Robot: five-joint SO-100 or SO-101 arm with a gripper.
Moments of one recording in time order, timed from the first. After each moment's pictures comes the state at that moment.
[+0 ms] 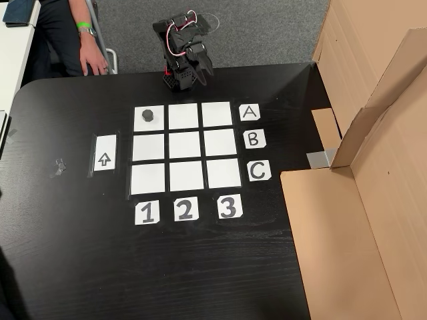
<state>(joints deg) -28.4 165.8 130.6 65.1 -11.7</state>
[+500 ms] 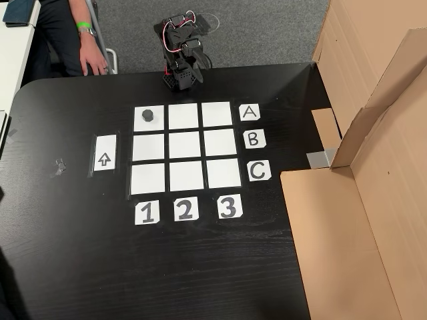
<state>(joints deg) -25.4 171.2 133.4 60.2 -11.7</state>
